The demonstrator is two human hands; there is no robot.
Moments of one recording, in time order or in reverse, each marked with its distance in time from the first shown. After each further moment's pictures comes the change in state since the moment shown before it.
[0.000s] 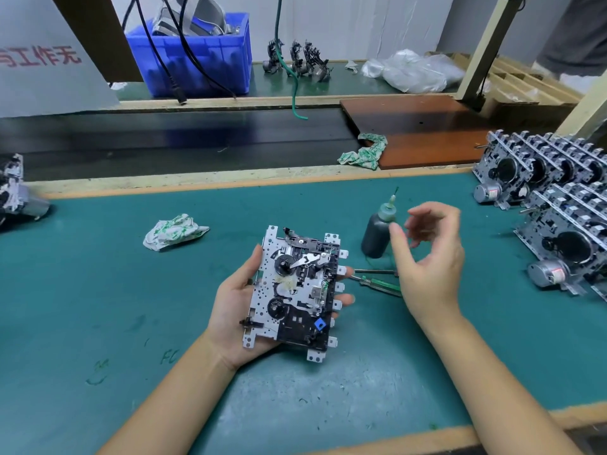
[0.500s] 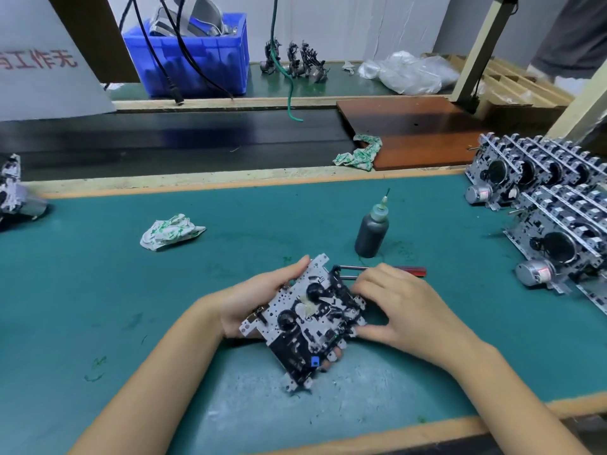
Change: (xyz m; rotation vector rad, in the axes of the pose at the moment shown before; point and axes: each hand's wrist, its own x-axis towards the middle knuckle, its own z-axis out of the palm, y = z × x) left_hand 0.011 0.021 0.012 0.465 0.309 -0.388; right_hand -0.019 -0.003 -0.034 -0.545 -0.890 -0.429
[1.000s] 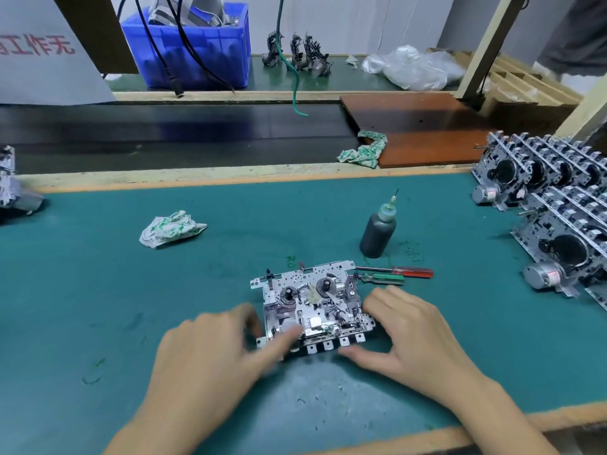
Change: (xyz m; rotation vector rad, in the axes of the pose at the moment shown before) left_hand -0.061 -0.043 0.024 1.526 1.031 0.153; right_hand -0.013 -0.027 0.008 0.001 0.129 0.111
